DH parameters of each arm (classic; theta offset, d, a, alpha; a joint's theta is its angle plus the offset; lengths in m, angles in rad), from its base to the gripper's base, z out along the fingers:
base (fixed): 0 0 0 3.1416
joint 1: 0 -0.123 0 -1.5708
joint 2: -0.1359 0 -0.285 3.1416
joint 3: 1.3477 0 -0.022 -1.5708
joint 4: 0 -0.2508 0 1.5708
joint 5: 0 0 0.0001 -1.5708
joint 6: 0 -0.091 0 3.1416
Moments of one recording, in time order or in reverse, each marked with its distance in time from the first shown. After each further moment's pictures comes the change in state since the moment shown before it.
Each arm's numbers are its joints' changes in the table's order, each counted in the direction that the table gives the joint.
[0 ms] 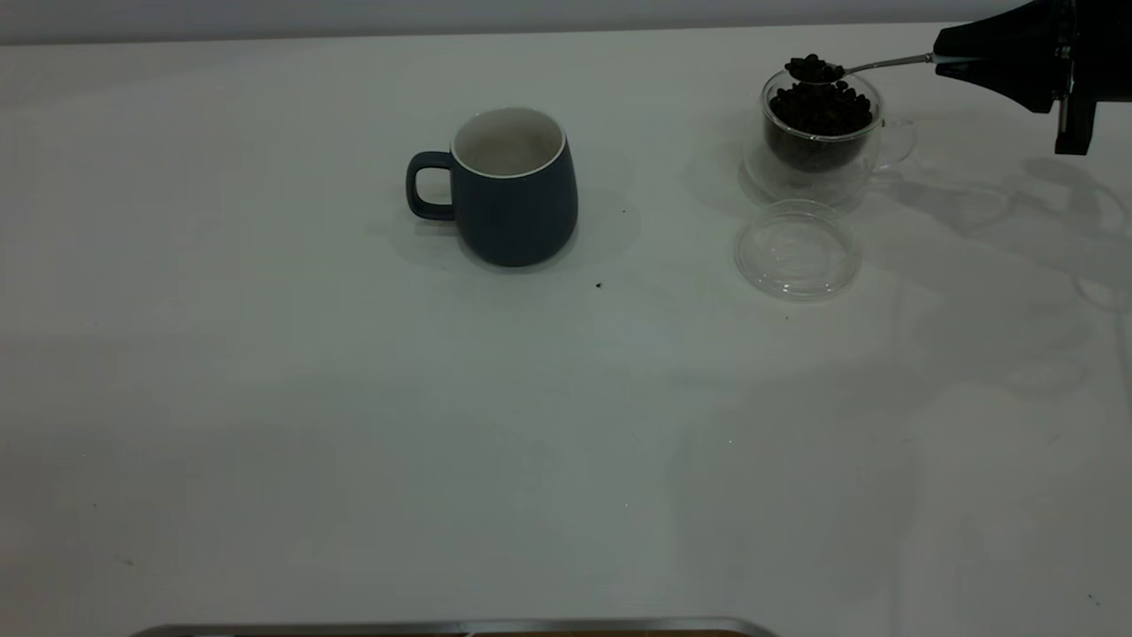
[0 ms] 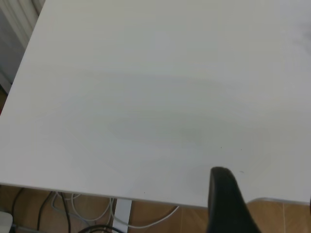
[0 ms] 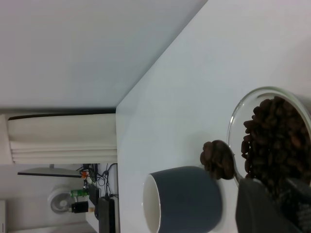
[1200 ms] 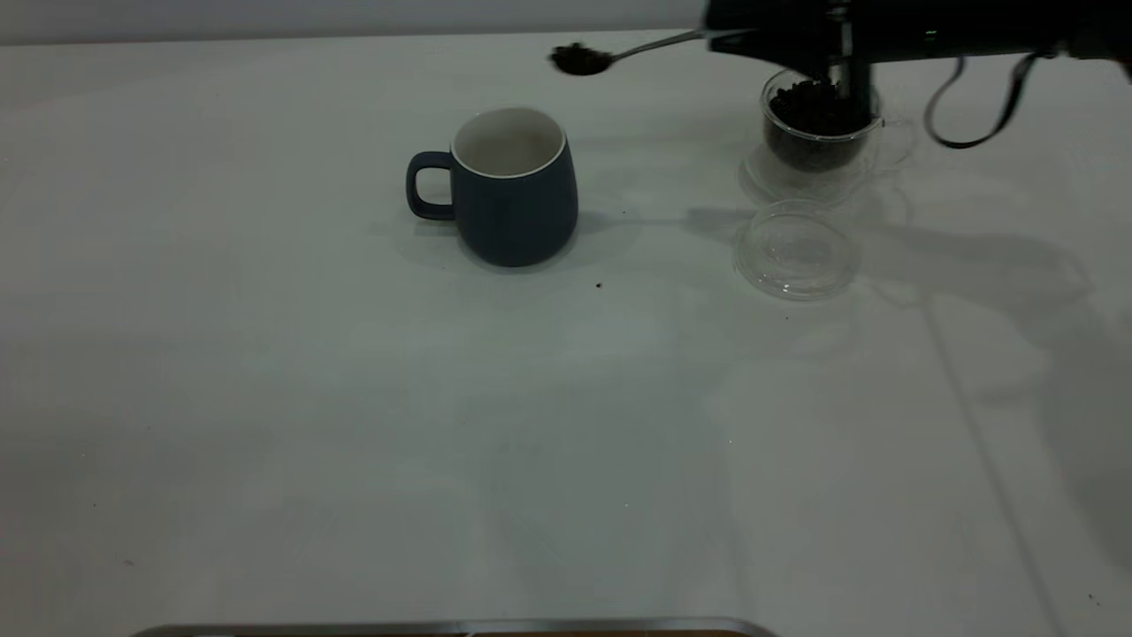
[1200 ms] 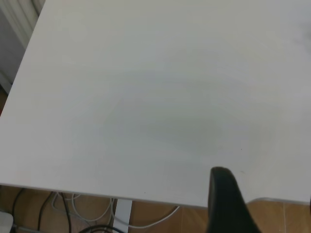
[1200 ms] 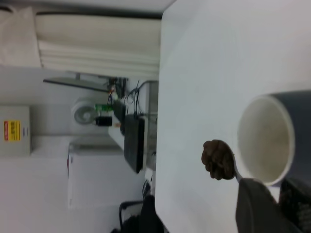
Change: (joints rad) left arm 0.000 0.000 0.000 0.000 0.000 -0.003; right arm -0.378 0.070 0.000 -0.076 0.004 -0.052
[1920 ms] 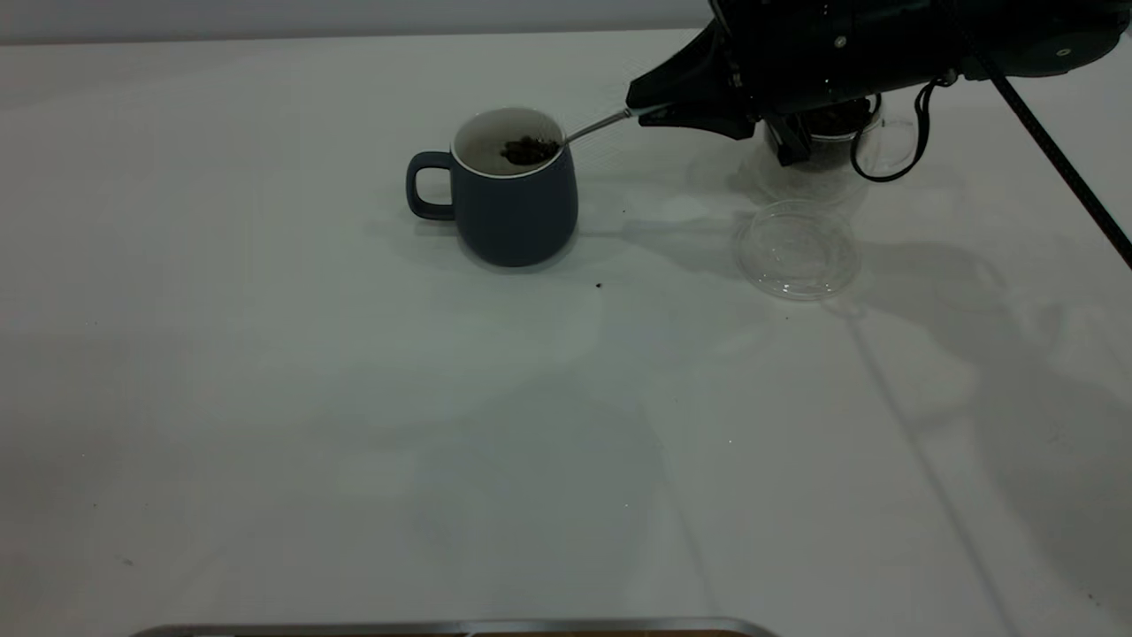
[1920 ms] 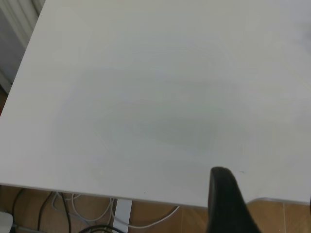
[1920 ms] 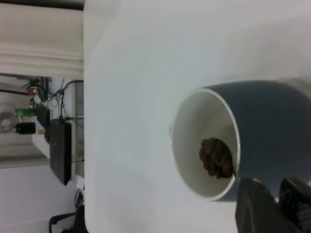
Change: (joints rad) left arm 0.000 0.000 0.000 0.000 0.000 0.000; right arm -0.125 0.000 0.000 -0.033 -0.293 0.002
